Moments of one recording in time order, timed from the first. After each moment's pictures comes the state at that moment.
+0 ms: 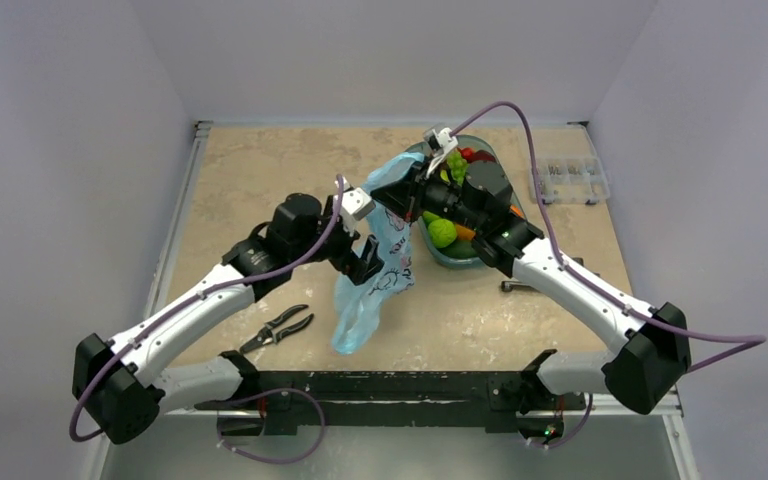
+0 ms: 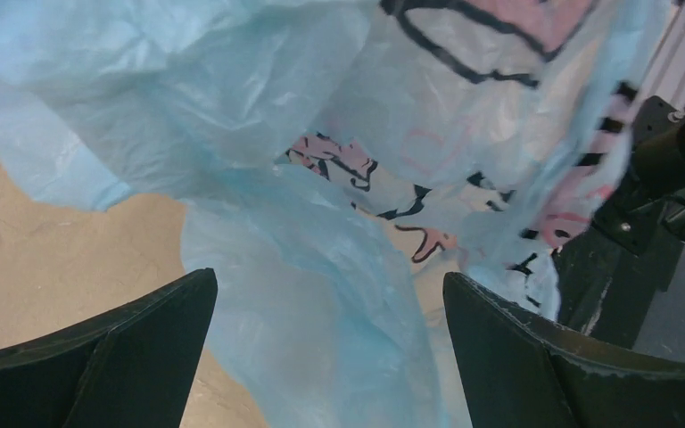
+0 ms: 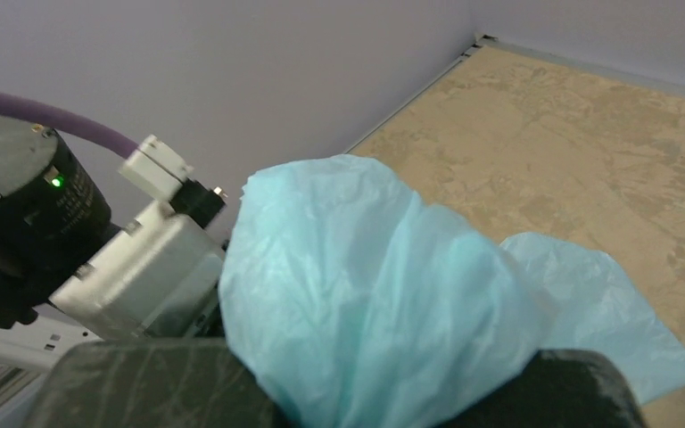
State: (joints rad) left arm -0.66 1.08 0.93 -0.32 0.34 -0.04; right arm 0.67 1.29 1.08 0.20 -0.36 0.44
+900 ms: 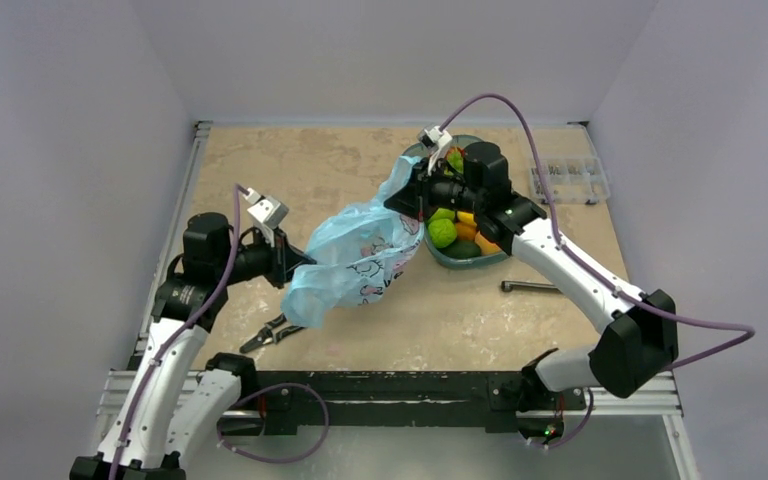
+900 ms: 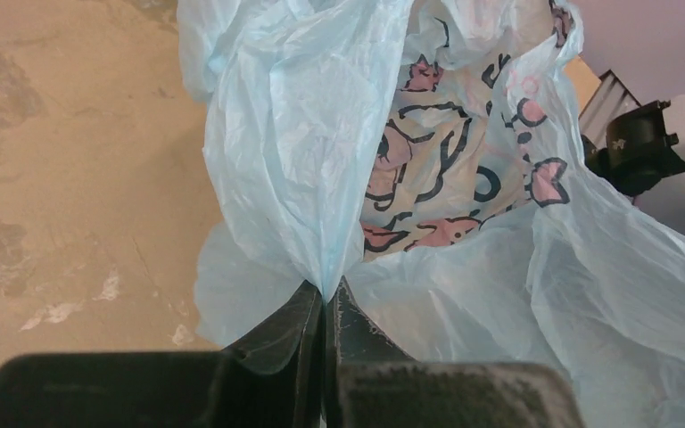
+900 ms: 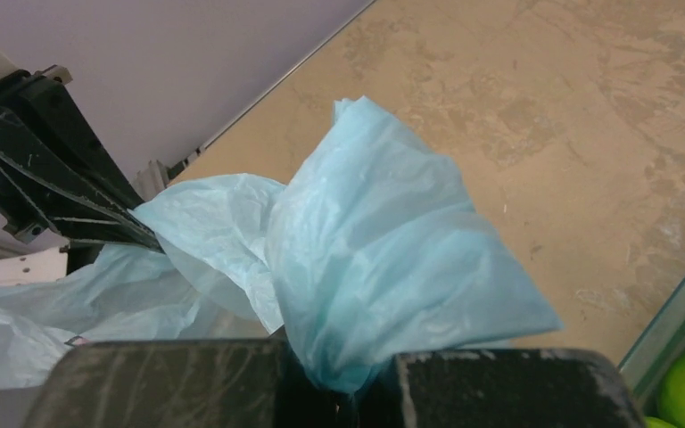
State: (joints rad) left arm -0.18 0.72 0.78 -0.52 0.72 -0.07; right arm 0.54 1.36 1.17 -0.06 -0.55 0.30
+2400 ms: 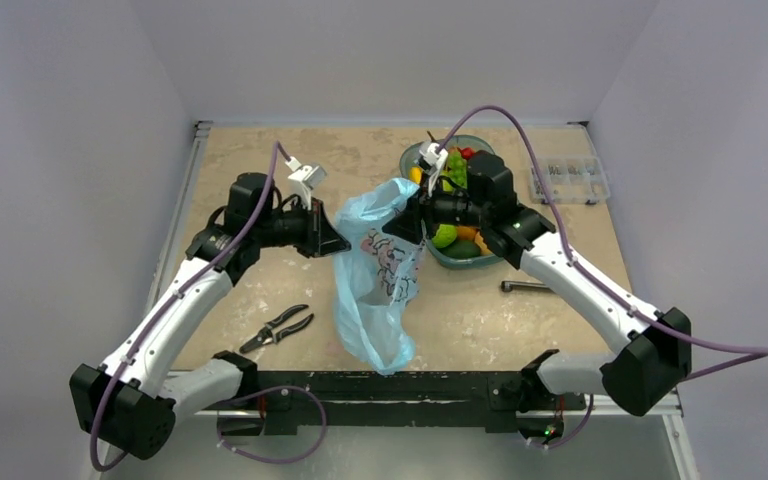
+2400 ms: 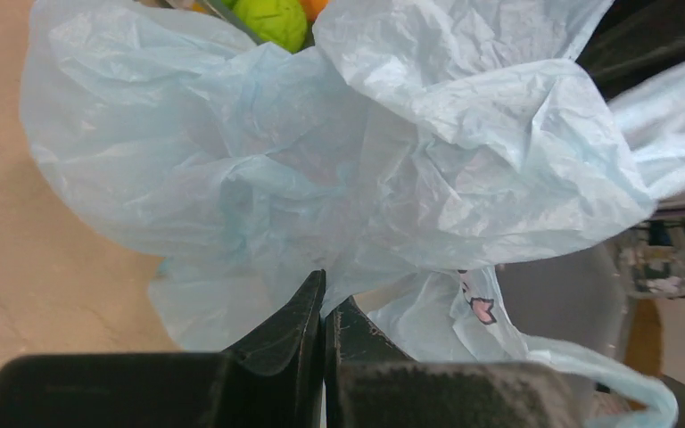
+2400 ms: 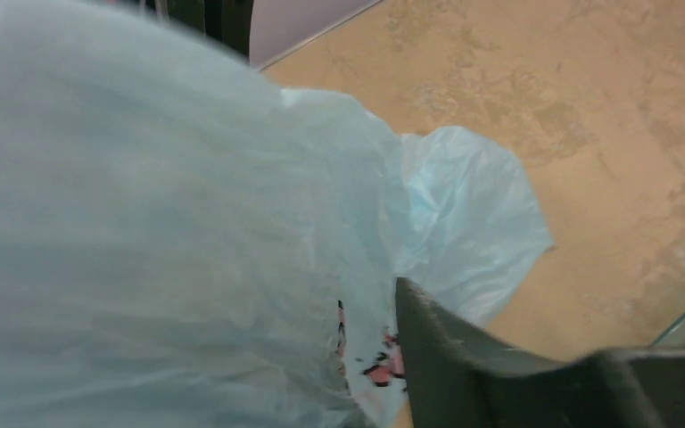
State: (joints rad) left arm -0.40 1.07 0.99 -0.47 0.62 -0.31; right arm 0.58 1.28 1.12 -0.15 -0.62 0.14
